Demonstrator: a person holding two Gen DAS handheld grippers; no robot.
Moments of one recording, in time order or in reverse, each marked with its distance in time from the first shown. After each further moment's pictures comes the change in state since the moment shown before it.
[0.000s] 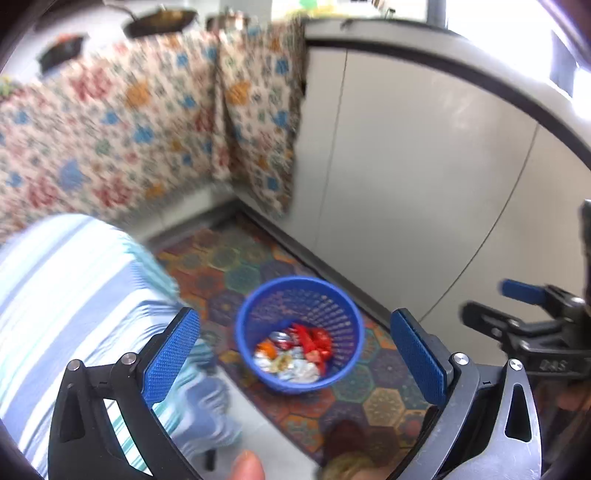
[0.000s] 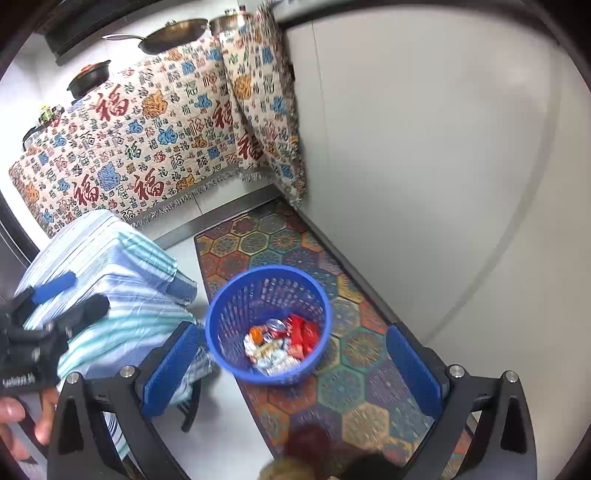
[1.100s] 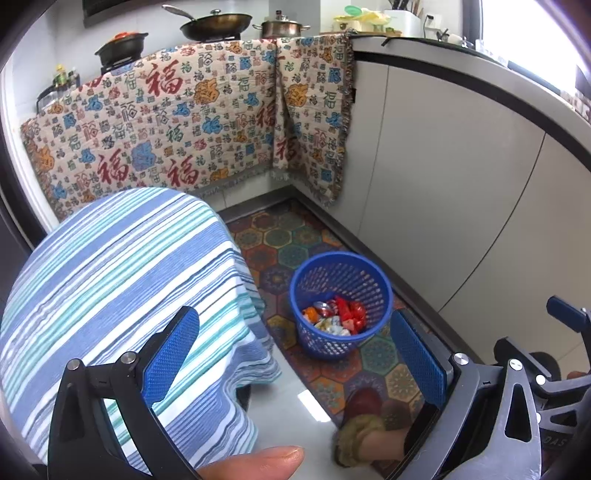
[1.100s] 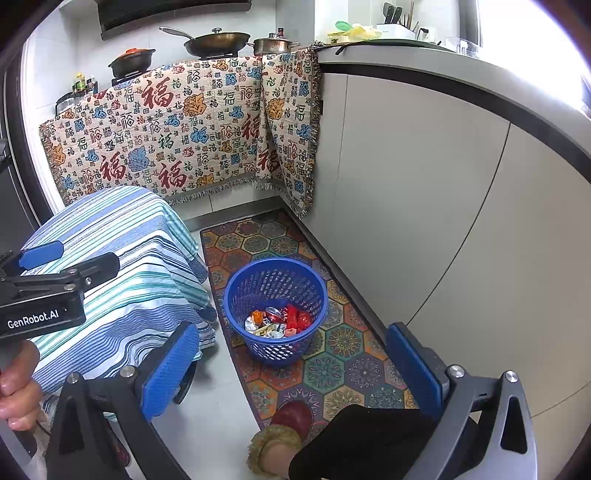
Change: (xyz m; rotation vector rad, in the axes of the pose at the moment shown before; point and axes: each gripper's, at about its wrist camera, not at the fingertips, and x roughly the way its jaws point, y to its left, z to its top) left arm -0.088 0.012 -0.026 -0.097 0.053 0.166; right arm -0.110 0.072 -0.042 -0.131 -0.058 -0.065
